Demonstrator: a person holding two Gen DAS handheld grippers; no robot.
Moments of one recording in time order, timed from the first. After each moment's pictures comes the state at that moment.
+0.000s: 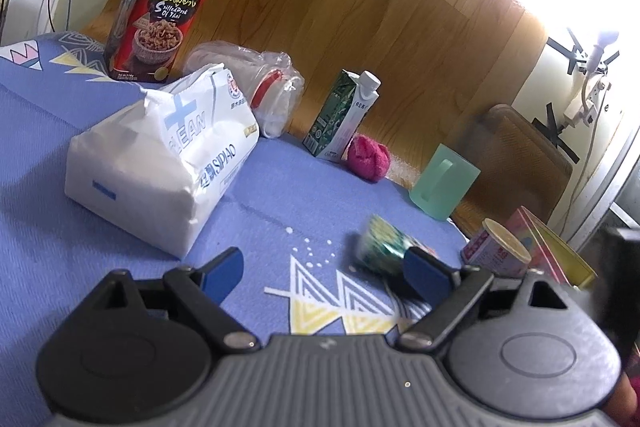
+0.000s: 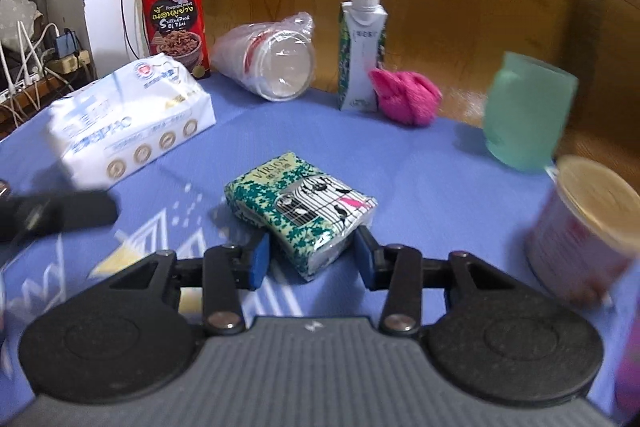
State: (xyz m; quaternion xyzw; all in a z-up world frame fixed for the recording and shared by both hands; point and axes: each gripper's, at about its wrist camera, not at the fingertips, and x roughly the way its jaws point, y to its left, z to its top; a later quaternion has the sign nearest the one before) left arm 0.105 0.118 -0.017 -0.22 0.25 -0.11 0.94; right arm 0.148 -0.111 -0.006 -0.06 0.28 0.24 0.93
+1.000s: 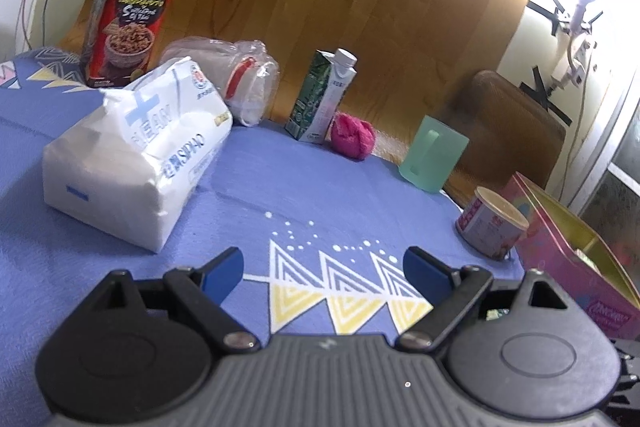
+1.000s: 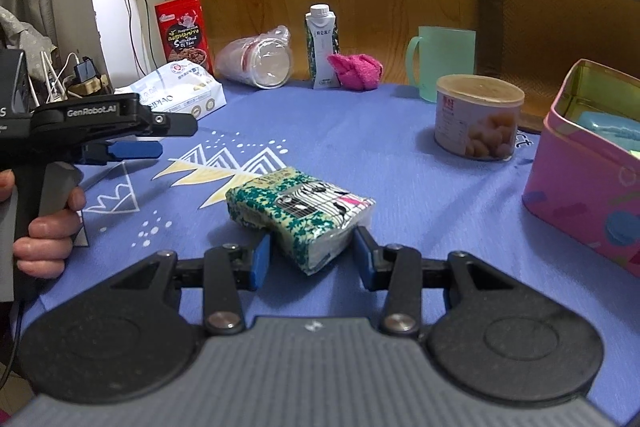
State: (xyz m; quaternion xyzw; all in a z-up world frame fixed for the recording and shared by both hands) left arm 0.105 0.098 -0.015 -0.17 0.26 -0.13 0.94; right arm 0.040 -0.185 -0.014 0.00 0.26 0.23 0.94
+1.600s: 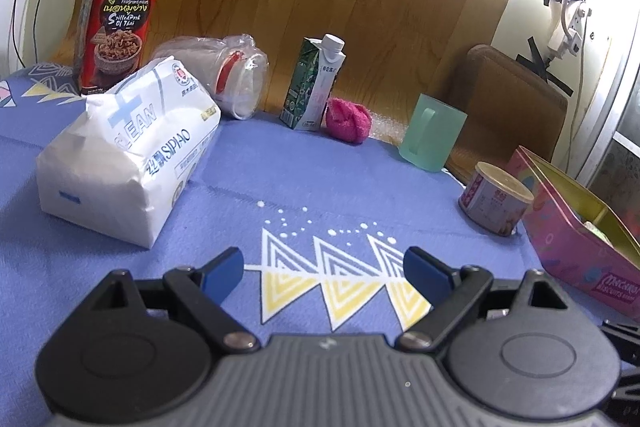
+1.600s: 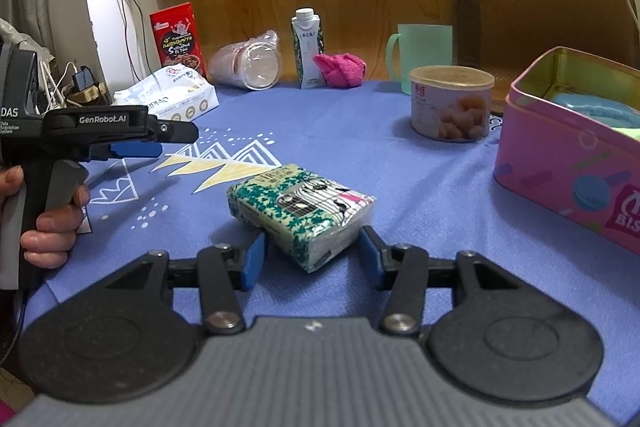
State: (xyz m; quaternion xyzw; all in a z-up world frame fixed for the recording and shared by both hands) left arm 0.103 0.086 -0.016 -0.13 0.28 -0.13 0.94; right arm 0.023 -0.203 -0.018 0.01 0.26 0.22 0.94
